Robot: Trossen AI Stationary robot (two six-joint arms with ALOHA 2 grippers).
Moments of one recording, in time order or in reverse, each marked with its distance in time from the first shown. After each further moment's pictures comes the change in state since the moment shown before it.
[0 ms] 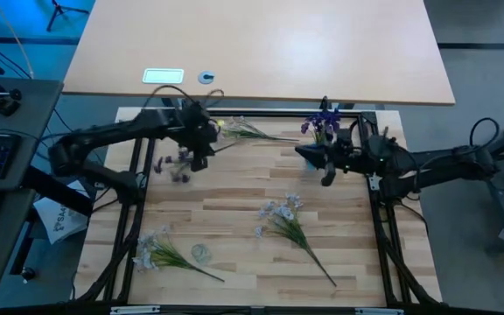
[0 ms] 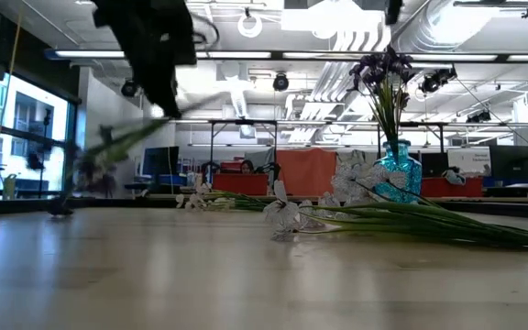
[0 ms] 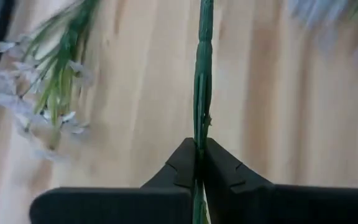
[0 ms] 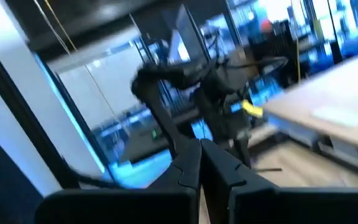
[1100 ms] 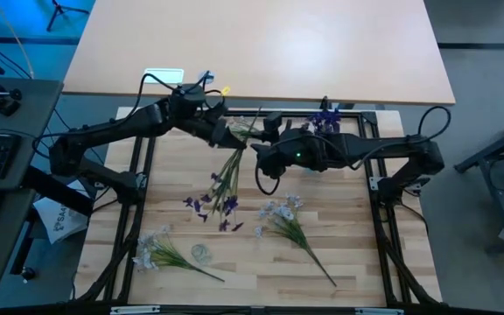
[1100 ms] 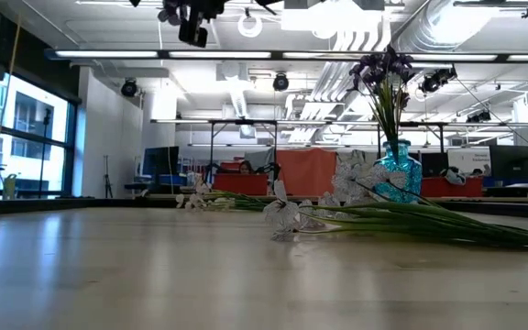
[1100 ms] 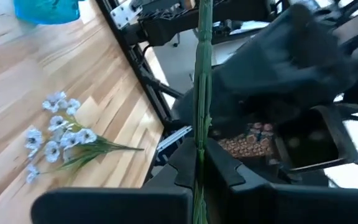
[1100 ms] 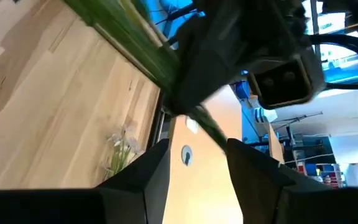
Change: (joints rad) left arm -0.087 0.015 0.174 0.533 0.433 -1.255; right arm 0.026 0.665 0.883 -0.812 0.319 -1.292
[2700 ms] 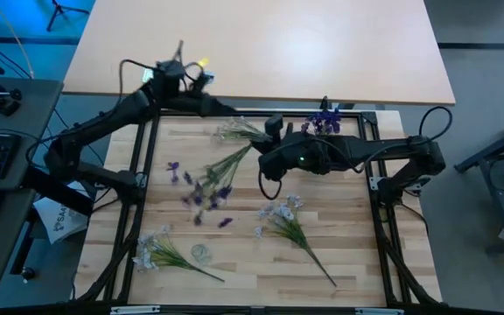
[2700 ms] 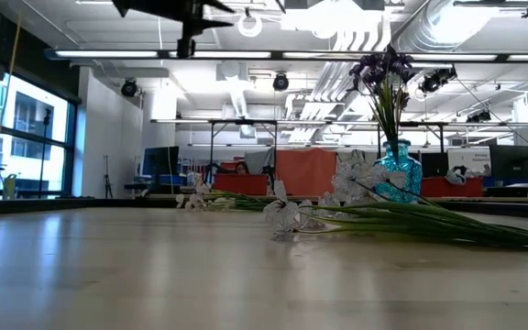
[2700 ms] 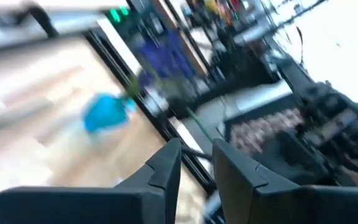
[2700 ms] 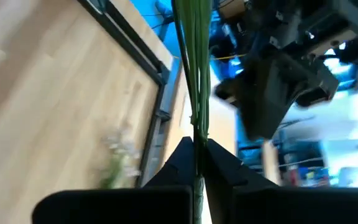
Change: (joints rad) left arm 0.275 -0.050 0.000 0.026 -0.030 0.304; right arm 0.034 -0.025 -0.002 -0.014 0.030 0.013
